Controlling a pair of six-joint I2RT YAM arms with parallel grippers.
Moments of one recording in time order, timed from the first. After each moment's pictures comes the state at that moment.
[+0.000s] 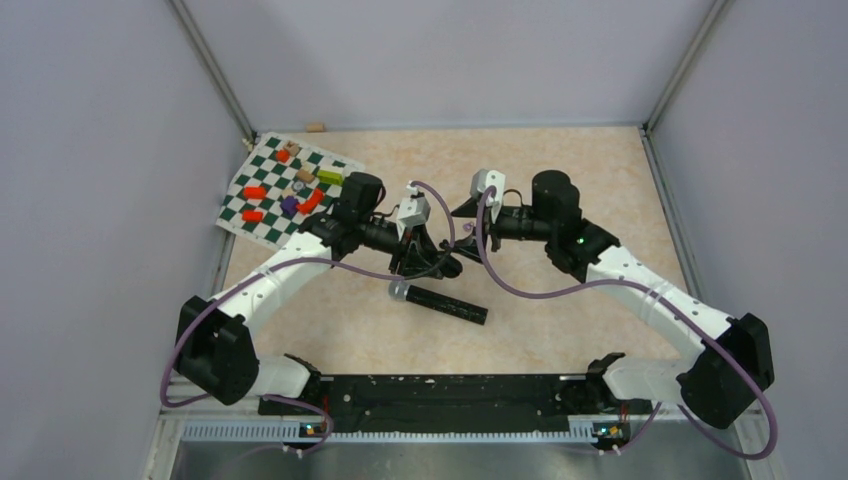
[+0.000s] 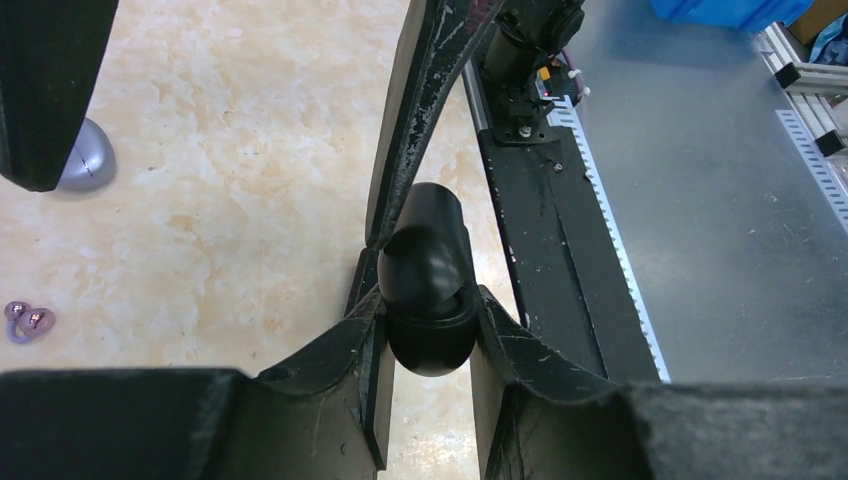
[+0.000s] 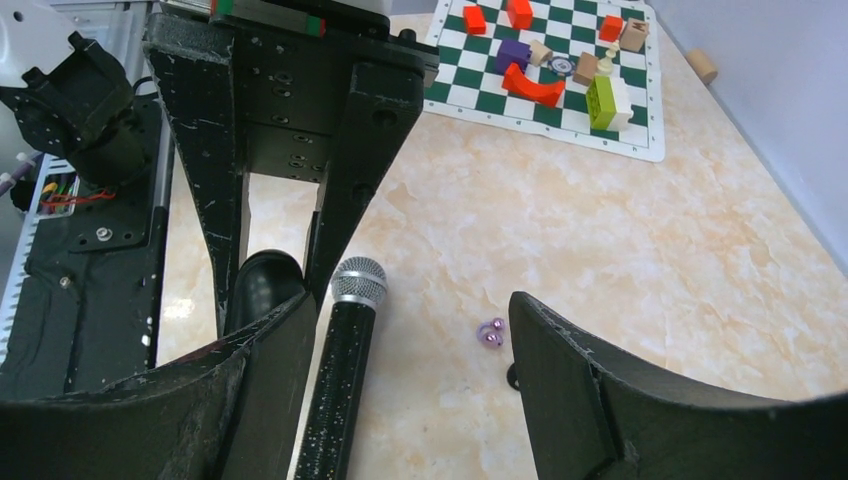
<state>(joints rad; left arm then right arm) -0.51 1.36 1.05 -0.38 1.21 0.42 0.62 1.21 0.97 0.00 -0.73 -0.27</state>
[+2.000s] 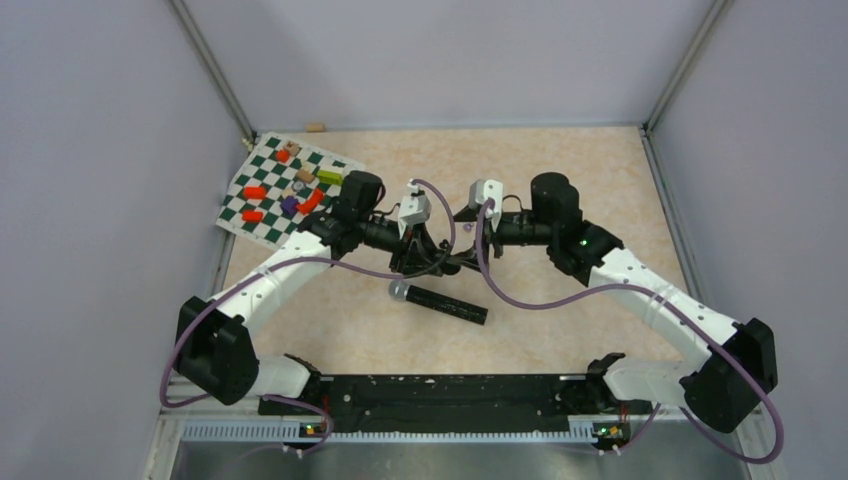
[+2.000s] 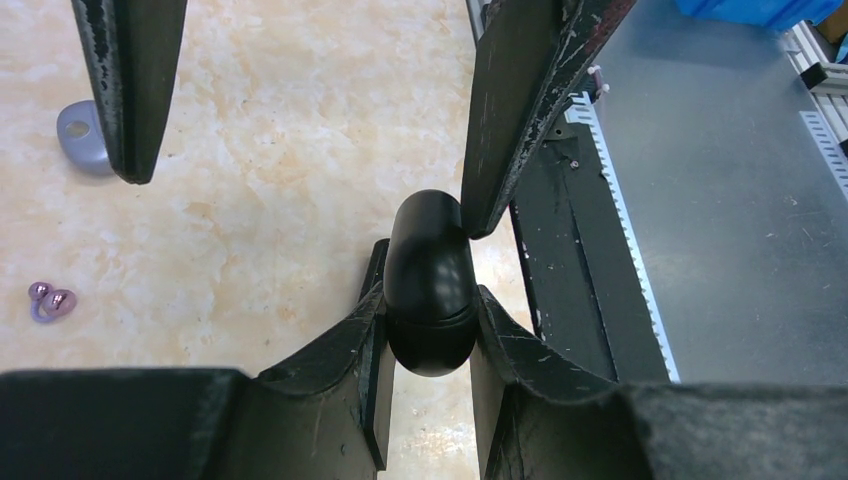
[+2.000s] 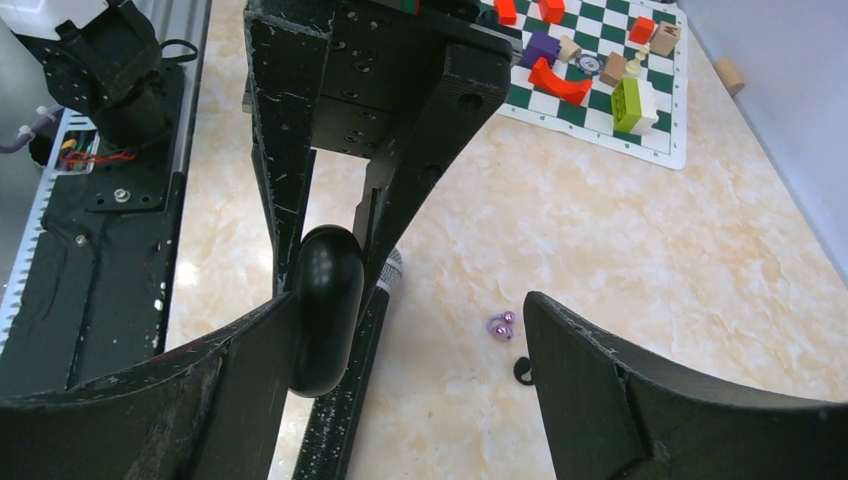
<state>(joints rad) -0.51 1.36 1.06 -0.39 1.17 0.42 0.63 1.19 0.98 -0.09 -0.76 -0.36</state>
